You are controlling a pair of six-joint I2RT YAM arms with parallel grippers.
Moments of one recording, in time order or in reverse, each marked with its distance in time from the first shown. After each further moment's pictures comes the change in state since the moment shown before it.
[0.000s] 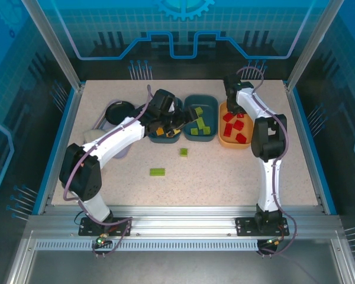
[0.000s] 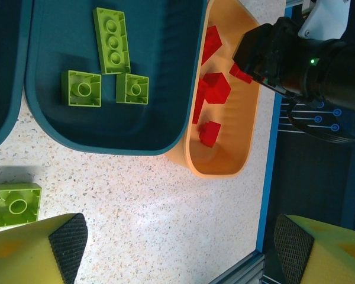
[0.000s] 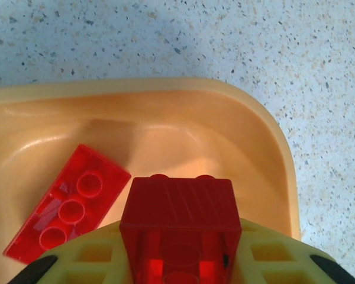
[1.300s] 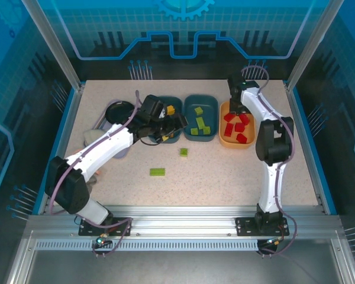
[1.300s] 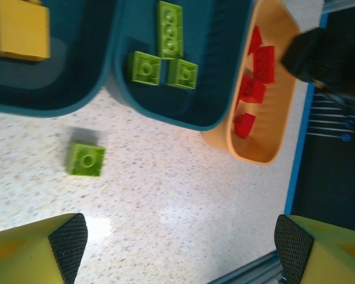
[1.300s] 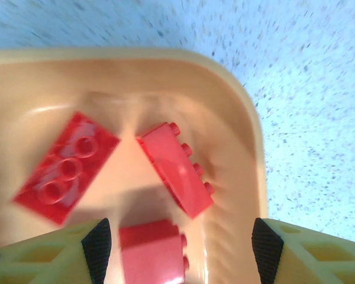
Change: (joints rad) left arm 0.013 -0.179 -0.110 -0.162 -0.090 0.000; right arm 0.004 -0.159 -0.102 -0.017 -0.042 -0.003
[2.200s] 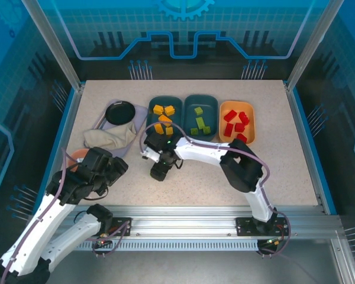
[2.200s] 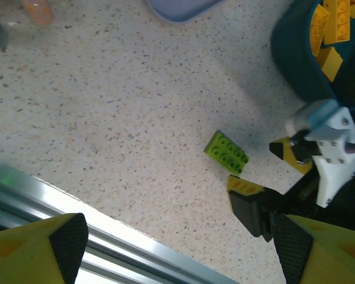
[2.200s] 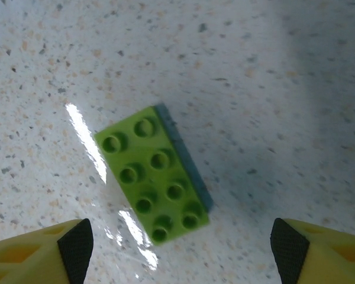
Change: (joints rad) left arm 0.069 -0.875 -0.403 -0.680 -0.365 -0.225; right arm 0.811 -0.010 -0.269 0.195 -0.456 -0.409
